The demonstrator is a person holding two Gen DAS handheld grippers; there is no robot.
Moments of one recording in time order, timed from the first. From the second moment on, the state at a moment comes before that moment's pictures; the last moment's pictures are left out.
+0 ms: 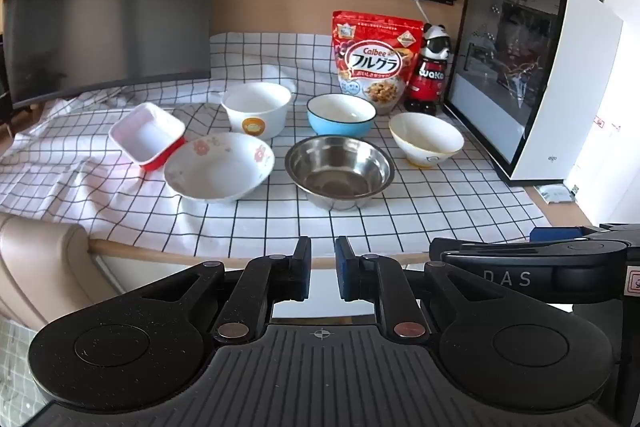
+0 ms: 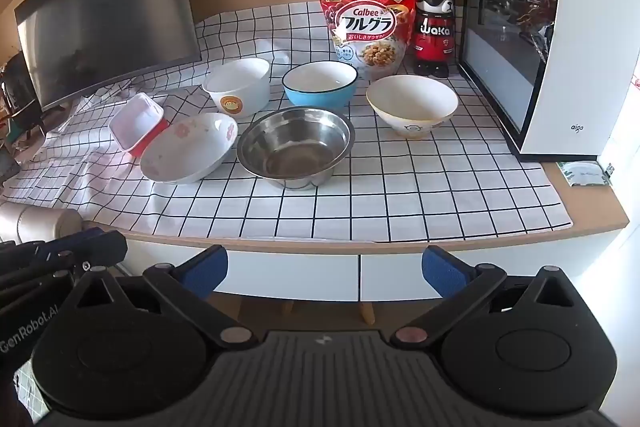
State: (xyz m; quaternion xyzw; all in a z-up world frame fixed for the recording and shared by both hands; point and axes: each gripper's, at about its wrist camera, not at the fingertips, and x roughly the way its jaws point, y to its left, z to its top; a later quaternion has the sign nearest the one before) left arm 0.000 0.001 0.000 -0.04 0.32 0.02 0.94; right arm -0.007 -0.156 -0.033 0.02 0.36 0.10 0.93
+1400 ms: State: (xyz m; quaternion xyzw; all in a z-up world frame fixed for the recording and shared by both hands) left arm 0.002 0.006 0.005 -0.05 0.33 0.02 0.94; right arm -0.004 -0.153 -0.032 0.01 0.37 0.09 0.93
